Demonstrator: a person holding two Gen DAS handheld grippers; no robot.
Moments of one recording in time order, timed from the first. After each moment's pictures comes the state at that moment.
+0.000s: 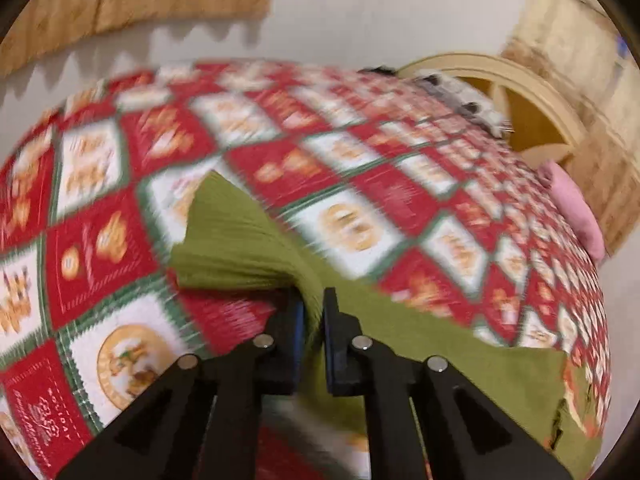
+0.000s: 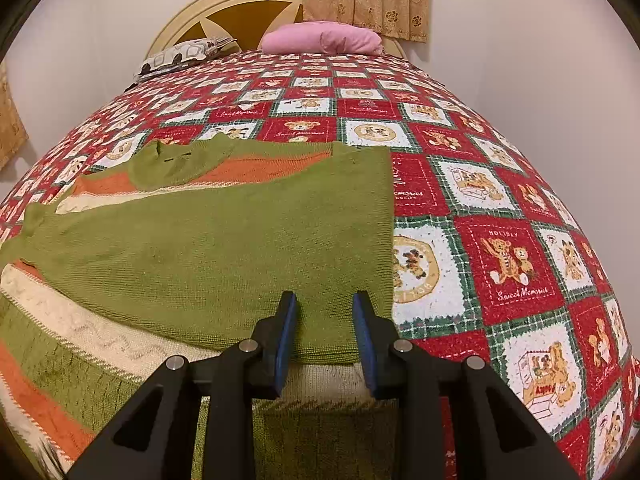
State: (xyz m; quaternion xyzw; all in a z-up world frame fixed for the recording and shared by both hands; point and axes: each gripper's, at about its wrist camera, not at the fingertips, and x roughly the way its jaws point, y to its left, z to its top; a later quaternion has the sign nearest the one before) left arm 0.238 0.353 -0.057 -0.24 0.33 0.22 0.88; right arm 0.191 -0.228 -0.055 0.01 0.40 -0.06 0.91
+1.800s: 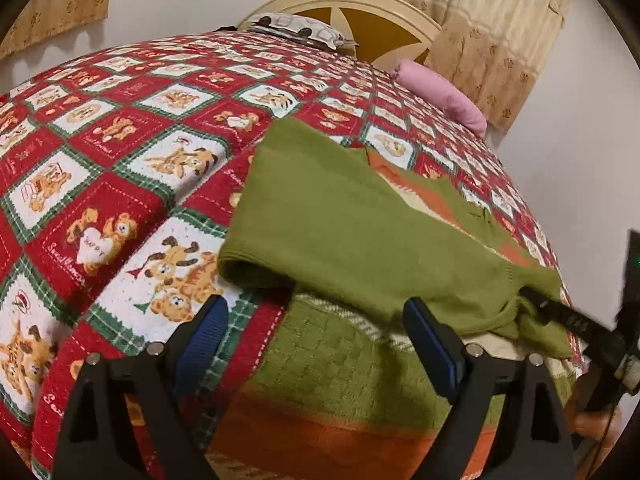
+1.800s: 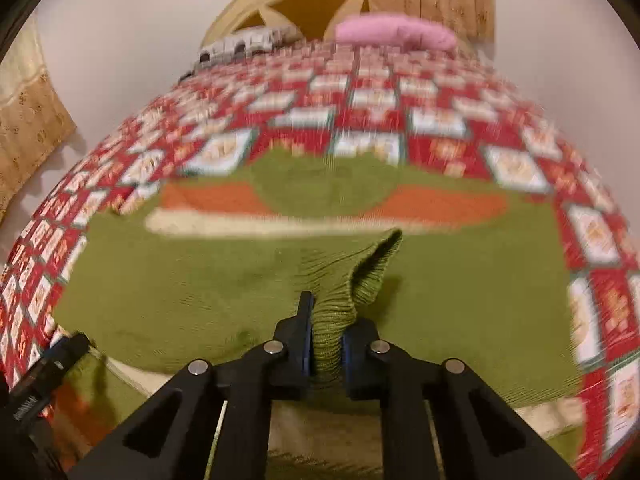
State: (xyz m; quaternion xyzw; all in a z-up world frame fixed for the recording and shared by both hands) left arm 0.192 0.120 -0.084 -0.19 0.39 -0.01 0.90; right arm 0.240 -0.112 -0.024 0.02 0.40 0.04 0.92
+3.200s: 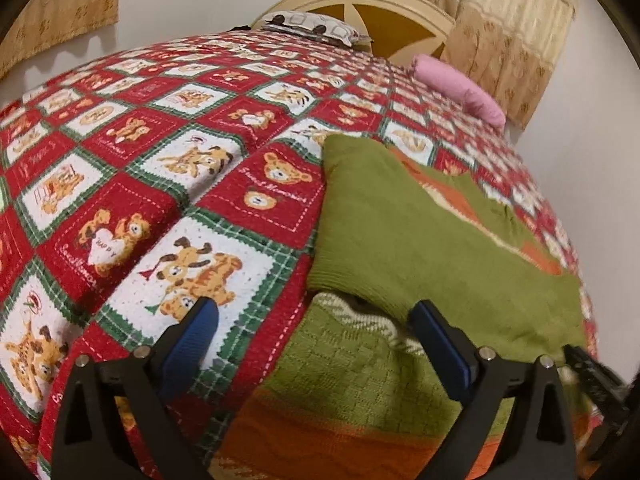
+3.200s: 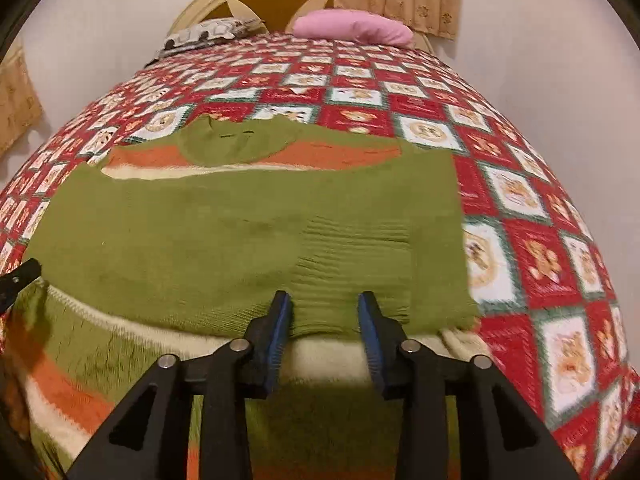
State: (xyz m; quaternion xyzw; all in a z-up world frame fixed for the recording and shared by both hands) left arm 0.201 0.116 -0.088 -0.16 0.40 0.03 0.90; right arm 0.184 -0.175 -0.050 -0.01 0.44 -0.03 0.90
